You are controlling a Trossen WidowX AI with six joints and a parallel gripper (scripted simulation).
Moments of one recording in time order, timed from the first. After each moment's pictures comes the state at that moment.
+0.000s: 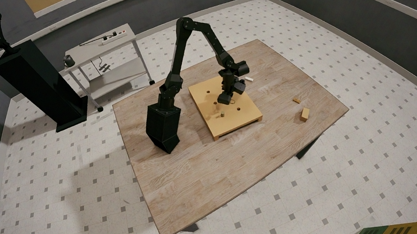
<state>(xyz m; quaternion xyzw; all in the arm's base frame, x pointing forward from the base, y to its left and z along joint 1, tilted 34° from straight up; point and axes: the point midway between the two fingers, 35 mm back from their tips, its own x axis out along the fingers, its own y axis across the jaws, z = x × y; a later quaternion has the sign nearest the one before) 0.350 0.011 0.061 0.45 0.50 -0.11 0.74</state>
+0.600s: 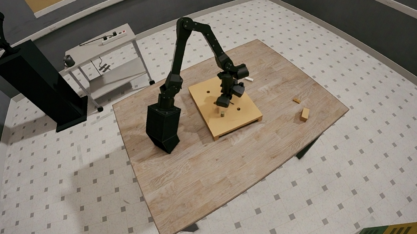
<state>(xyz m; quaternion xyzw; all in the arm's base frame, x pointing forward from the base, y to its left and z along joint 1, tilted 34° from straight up) 0.339 0.002 0.050 0.44 0.50 -0.11 0.73</state>
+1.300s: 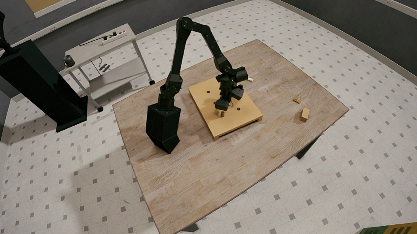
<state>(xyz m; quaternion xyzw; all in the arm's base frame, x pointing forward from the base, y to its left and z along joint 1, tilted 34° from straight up) 0.329 -0.009 0.039 0.44 0.50 -0.11 0.74</state>
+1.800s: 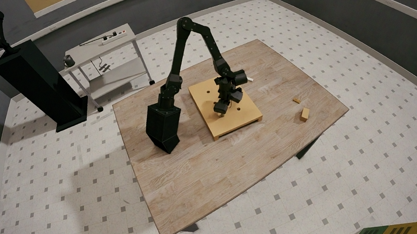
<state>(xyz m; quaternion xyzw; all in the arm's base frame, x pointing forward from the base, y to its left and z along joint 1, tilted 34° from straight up) 0.318 -0.020 0.028 0.44 0.50 -0.11 0.74</state>
